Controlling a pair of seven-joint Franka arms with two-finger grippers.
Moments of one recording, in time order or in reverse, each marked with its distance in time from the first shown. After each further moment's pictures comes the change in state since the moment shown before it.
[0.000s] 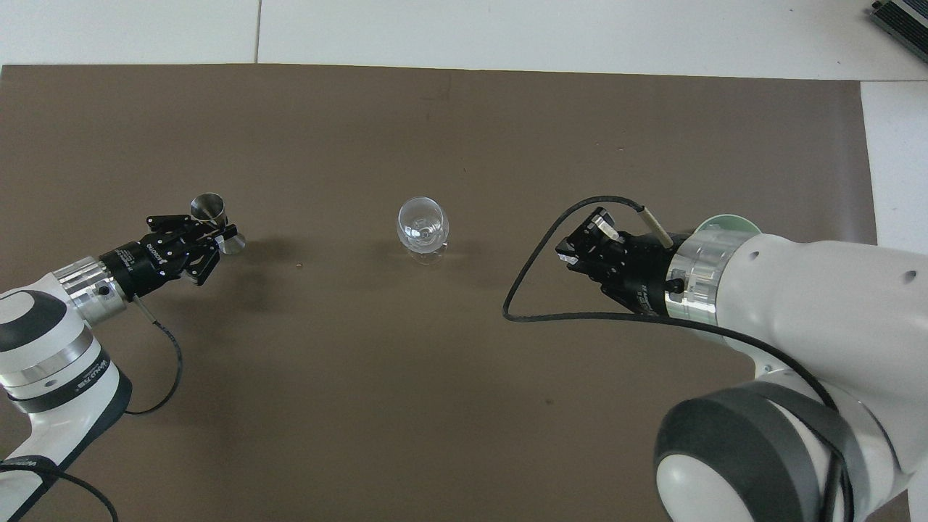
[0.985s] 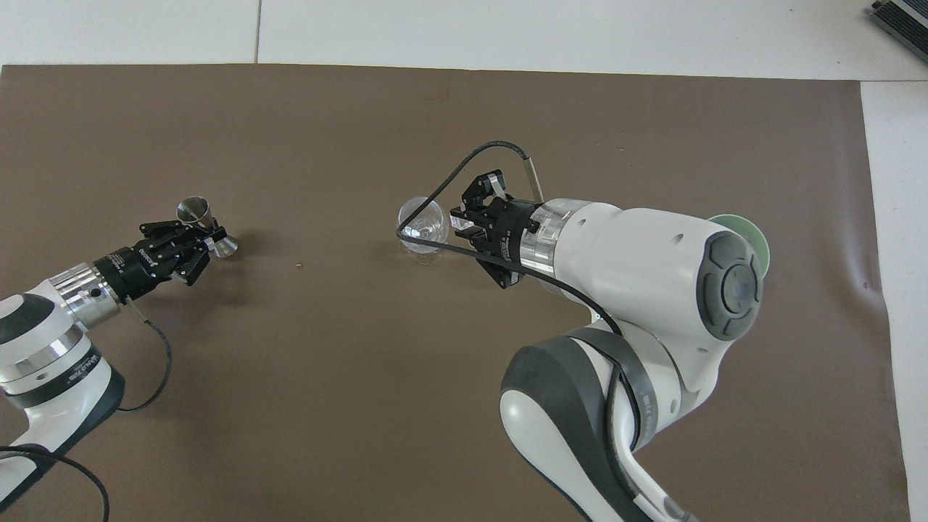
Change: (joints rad) left arm 0.072 0.077 0.000 0.024 -0.022 -0.073 0.013; right arm 0.154 0.335 0.025 0.186 0.008 0.282 0.456
